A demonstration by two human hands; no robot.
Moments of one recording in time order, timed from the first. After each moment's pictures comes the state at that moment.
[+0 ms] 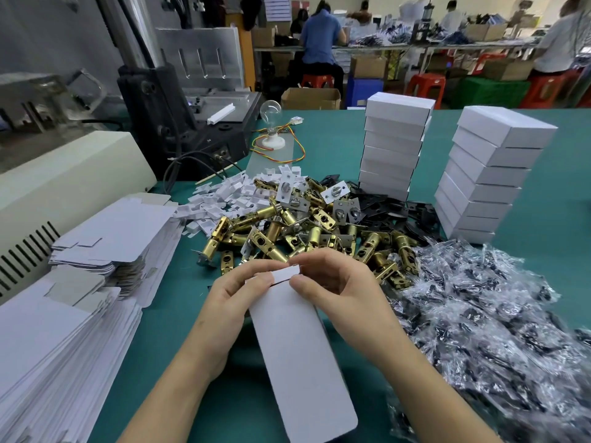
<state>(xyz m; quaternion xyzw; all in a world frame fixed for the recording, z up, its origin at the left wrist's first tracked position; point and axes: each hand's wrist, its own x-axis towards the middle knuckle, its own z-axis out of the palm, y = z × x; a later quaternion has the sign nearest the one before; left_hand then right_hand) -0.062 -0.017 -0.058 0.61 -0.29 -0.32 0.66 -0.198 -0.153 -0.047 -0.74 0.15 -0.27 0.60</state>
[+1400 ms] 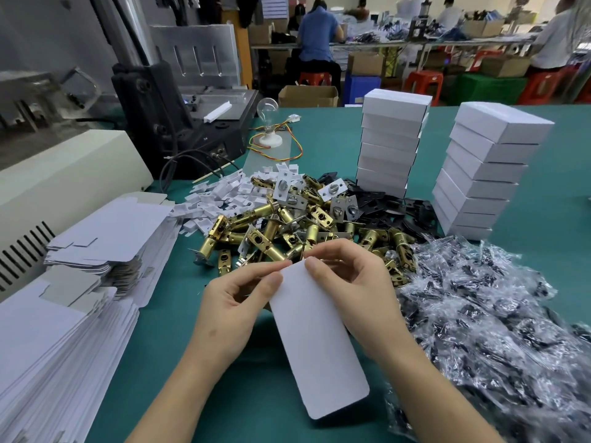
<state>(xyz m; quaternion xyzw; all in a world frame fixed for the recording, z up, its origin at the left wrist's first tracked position) -0.071 -0.020 -0.059 0.65 -0.36 -0.19 0.64 -0.200 -0.155 -0.042 -0.70 0.21 -0.34 0.59</state>
